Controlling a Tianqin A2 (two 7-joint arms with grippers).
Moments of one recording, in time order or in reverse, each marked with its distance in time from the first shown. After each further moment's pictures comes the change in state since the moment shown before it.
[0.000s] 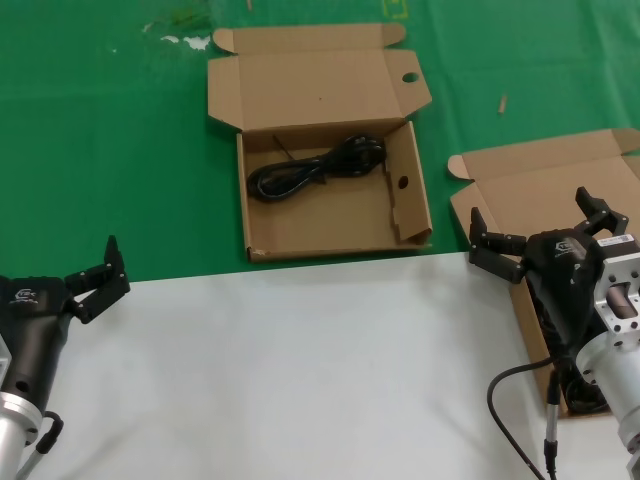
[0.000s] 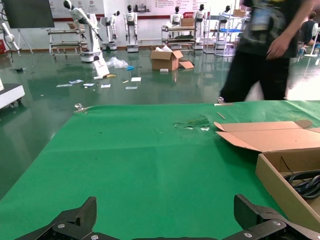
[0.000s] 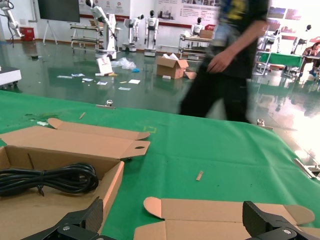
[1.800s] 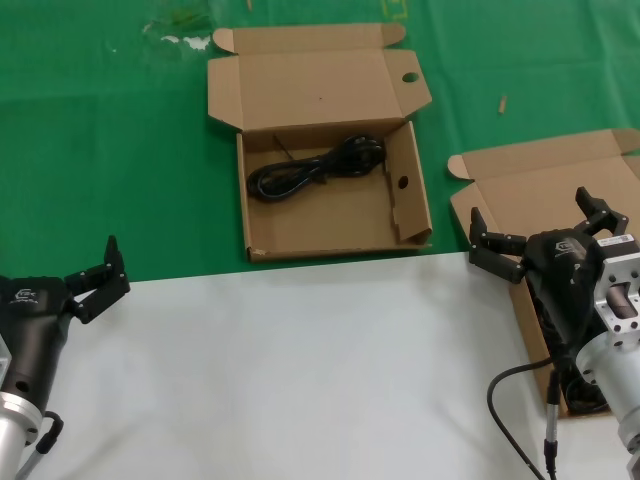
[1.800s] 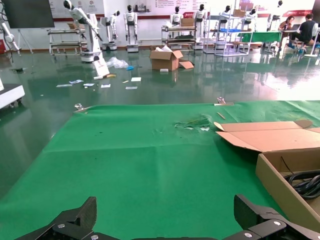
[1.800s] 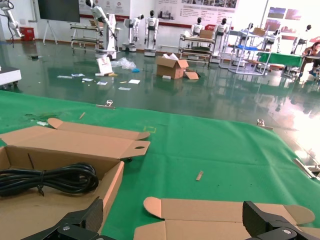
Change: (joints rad) left arm 0.000 0.000 0.000 0.000 0.000 0.000 0.000; right arm 0.000 0.000 0.000 0.000 0.000 0.000 0.000
